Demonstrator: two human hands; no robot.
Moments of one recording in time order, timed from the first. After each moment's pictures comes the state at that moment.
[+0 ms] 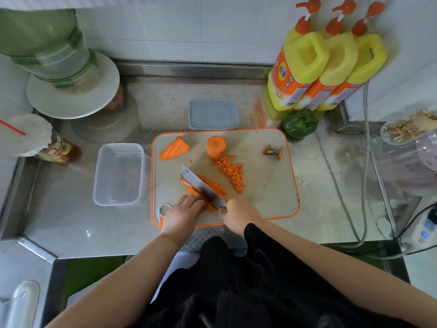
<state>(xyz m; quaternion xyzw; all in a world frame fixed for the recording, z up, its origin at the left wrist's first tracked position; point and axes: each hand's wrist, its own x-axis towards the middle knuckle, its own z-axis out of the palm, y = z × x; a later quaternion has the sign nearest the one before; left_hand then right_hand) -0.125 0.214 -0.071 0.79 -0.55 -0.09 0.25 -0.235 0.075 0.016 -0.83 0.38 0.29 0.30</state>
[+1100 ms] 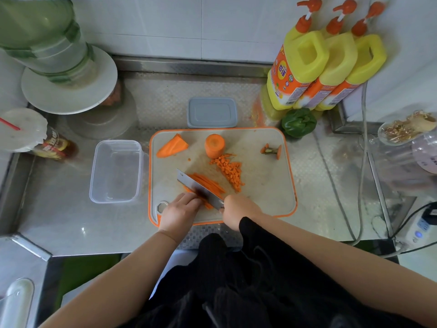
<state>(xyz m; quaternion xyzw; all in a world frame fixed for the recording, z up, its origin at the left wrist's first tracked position) -0.122 0.212 -0.072 0.78 -0.55 -0.06 0.28 -0.229 0.069 0.027 -0.84 0.35 0.33 0.25</state>
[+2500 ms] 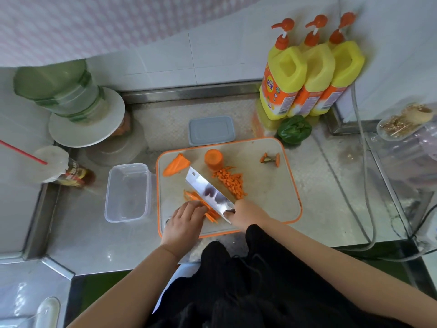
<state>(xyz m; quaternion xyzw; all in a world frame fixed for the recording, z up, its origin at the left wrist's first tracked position) -0.123 0.214 -0.056 0.78 -0.59 0.04 0.20 -0.241 0.054 0.026 -0.80 0.41 0.26 0.36</state>
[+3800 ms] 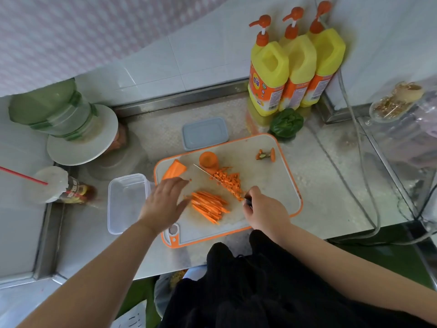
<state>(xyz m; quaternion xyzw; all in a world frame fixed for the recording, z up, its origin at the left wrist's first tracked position) -0.042 0.188 -0.012 0.76 -0.63 0.03 0.13 -0.286 0.046 0.023 -0.87 0.43 0.05 0.25</state>
